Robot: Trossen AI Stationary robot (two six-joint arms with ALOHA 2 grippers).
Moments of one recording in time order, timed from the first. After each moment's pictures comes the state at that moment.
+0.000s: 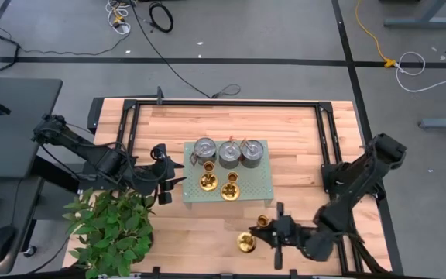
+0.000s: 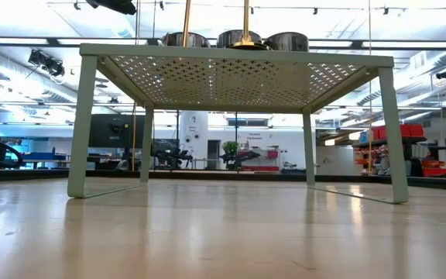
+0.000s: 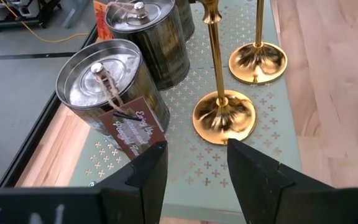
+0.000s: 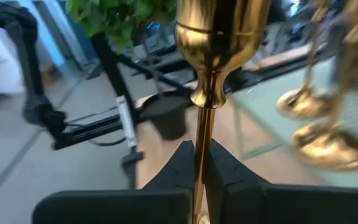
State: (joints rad) left arm -0.49 1.11 1.04 -0.68 -0.65 -0.30; right arm 0.86 1.59 1.04 0.26 0.92 0.54
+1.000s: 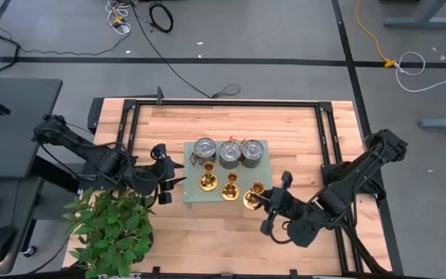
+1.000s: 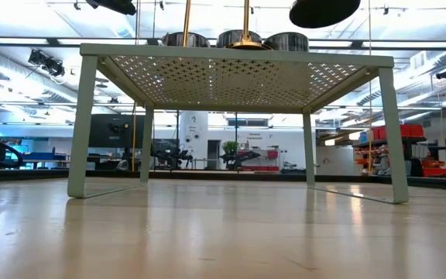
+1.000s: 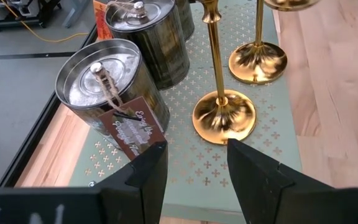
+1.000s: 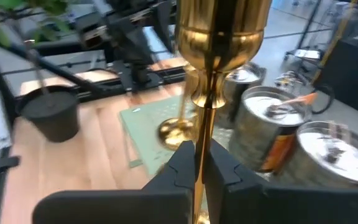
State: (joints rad) left arm -0.49 1.11 1.04 -0.68 -0.65 -0.30; right arm 0.71 1.53 1.36 -0.54 1.03 0.61
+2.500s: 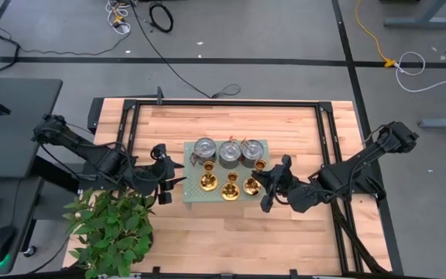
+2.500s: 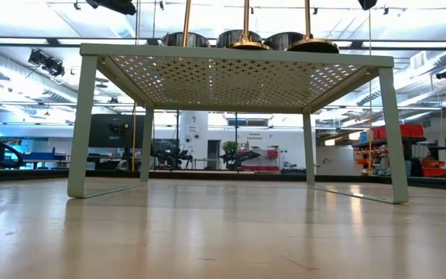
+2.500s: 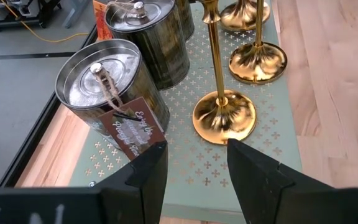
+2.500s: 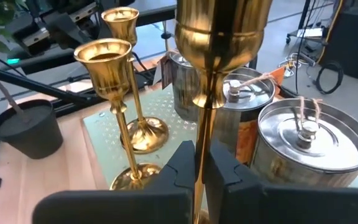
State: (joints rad) left arm -0.49 1.11 1.04 -0.68 -0.65 -0.30; right arm 0.54 1.33 1.05 -0.28 0.91 0.57
